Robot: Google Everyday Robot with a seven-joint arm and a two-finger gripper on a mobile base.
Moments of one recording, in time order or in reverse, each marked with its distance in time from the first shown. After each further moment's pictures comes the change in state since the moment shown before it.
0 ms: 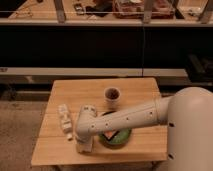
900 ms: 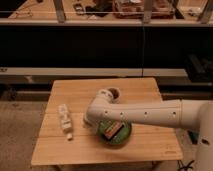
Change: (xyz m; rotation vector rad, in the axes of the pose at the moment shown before) arm 0.002 0.077 -0.080 -0.098 0.150 0.092
